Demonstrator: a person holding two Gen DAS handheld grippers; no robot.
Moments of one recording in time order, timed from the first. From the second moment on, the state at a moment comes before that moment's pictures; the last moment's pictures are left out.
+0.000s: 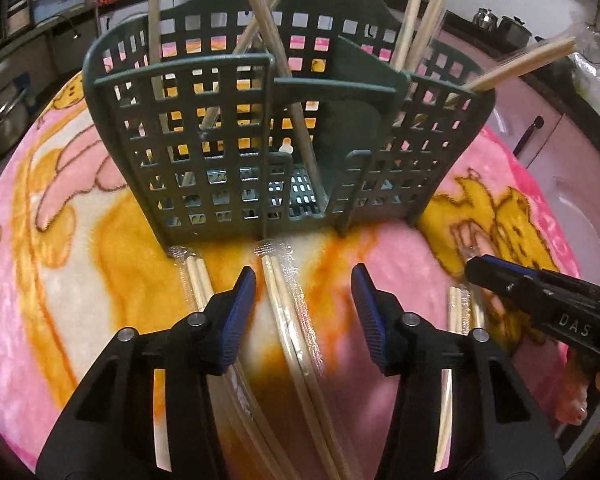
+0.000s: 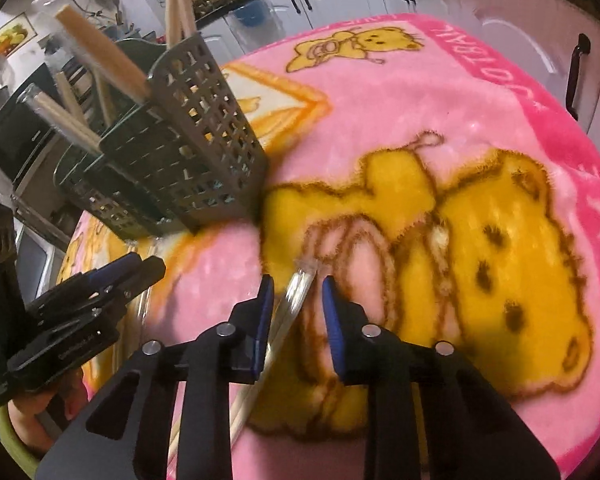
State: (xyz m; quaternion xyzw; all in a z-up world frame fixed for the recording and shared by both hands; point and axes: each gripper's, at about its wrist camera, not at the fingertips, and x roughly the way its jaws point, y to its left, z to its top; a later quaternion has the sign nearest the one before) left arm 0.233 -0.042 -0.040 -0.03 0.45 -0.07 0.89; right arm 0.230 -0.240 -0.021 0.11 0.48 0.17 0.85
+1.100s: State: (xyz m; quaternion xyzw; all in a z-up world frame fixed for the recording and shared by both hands) left arm 0.219 -0.037 -0.021 -0.09 0.41 -0.08 0.90; right arm 0.196 -0.221 0.034 0.06 0.39 0.24 0.89
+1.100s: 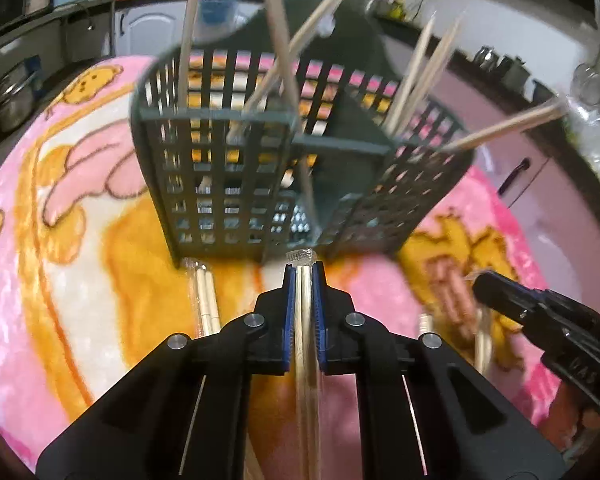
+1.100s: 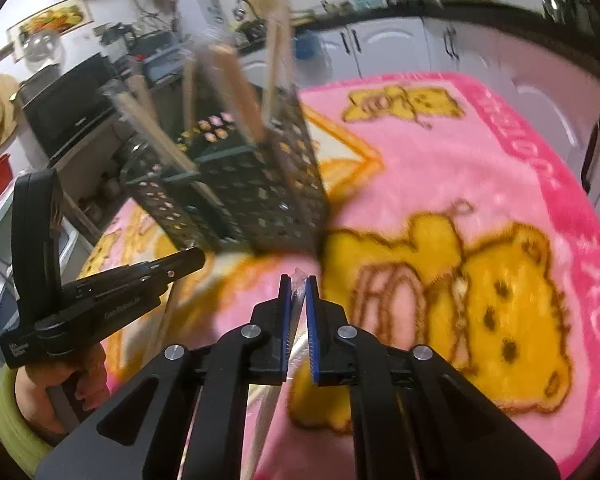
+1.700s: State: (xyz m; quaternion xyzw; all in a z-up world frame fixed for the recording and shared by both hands) left arm 0.179 -0.027 0.076 -0.10 0.30 -0.13 0.94; right arm 0.148 -0.208 0.120 0.04 0.28 0.27 0.92
